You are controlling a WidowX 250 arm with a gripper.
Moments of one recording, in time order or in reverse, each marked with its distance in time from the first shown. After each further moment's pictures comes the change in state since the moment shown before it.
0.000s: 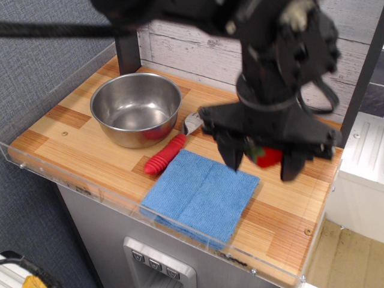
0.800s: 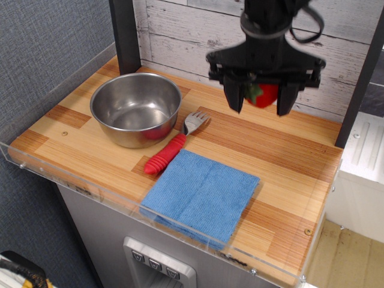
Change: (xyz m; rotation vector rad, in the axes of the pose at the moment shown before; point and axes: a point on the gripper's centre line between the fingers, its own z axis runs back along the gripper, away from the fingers) arm 0.072 0.022 -0.048 0.050 0.028 0.108
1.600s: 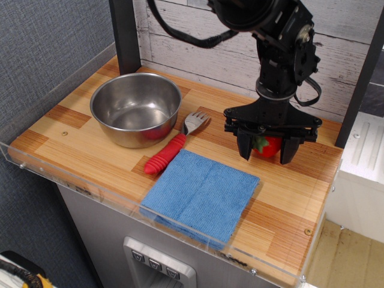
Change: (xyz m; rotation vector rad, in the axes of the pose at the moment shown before) arm -0.013 -0.012 -0.081 0.021 0.144 0.004
